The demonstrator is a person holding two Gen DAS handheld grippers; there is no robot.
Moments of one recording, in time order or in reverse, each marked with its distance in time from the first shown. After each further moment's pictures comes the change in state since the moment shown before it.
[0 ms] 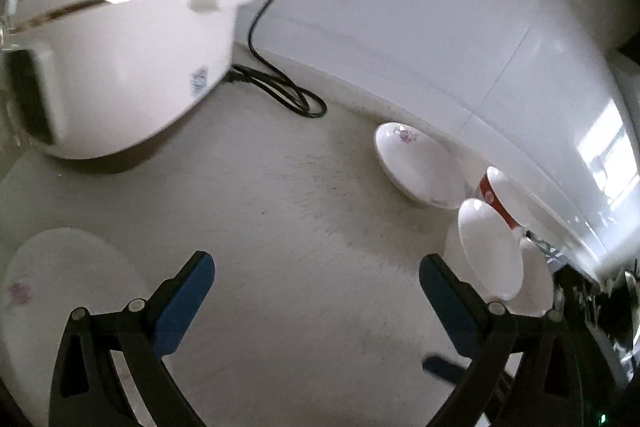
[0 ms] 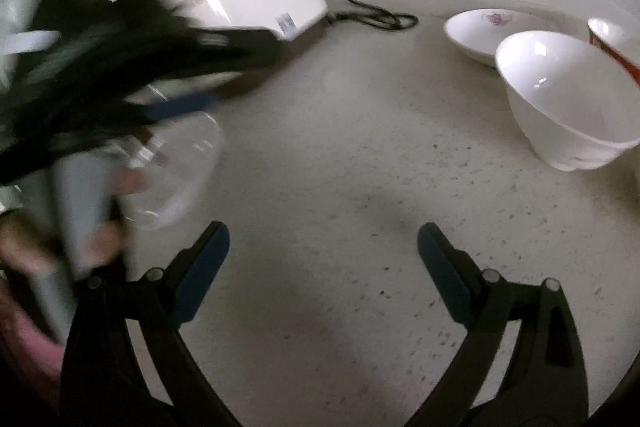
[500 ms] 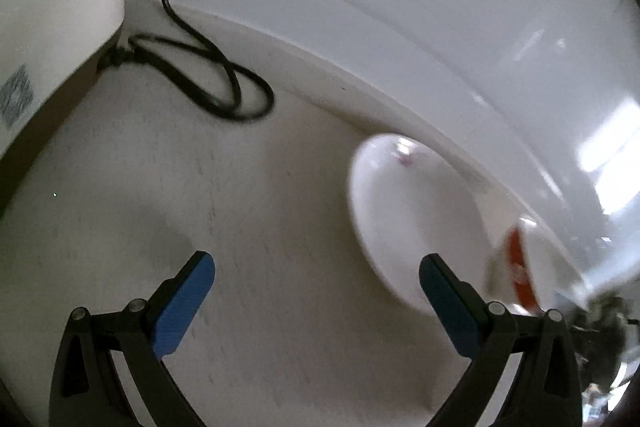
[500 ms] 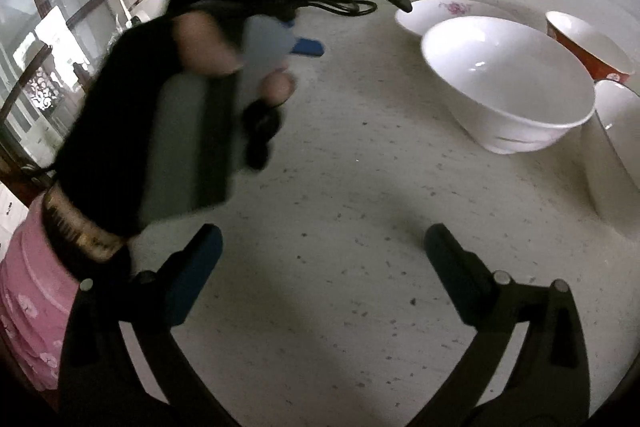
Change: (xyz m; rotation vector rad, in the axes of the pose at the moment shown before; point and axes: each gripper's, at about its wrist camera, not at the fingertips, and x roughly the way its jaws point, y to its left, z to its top) left arm 0.127 -0.036 0.060 -0.051 0.094 -0.030; right arm 0.002 -0.016 -0.002 -0.064 0.116 -0.198
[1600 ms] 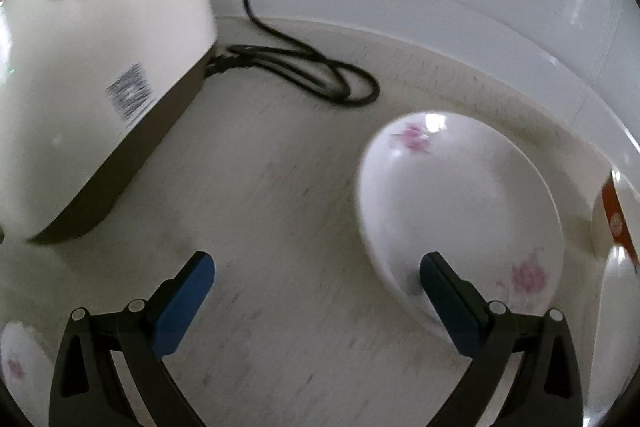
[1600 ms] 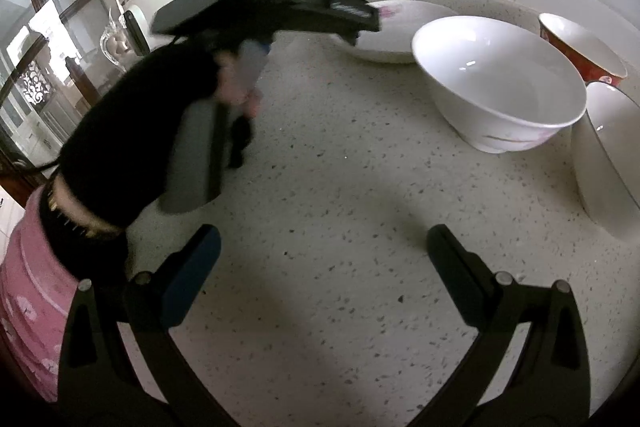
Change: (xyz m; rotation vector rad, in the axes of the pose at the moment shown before) left arm -0.041 0.002 -0.058 0.119 -0.026 0.346; right arm -0.003 -0.005 0.000 -0.003 0.005 -0.027
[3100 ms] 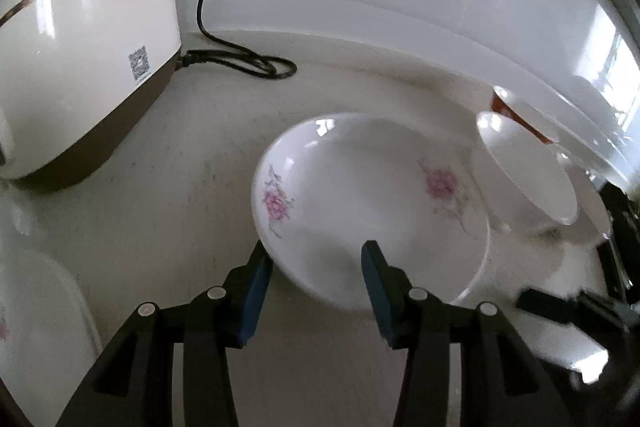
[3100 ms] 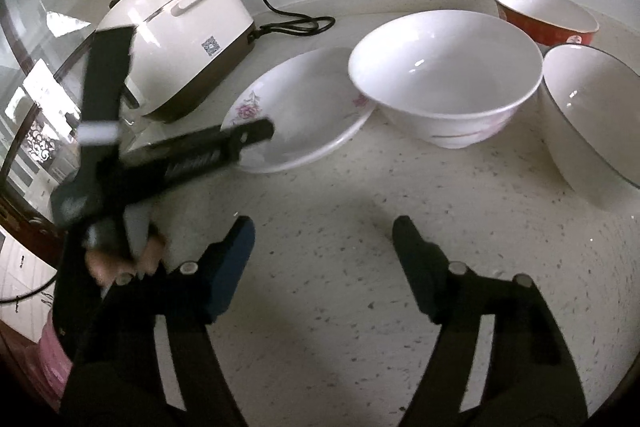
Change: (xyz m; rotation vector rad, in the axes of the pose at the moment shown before) left arm -0.056 0.012 -0.077 0.155 -0.091 -0.242; right arm -0.007 -0.028 0.002 0.174 -0.066 0.042
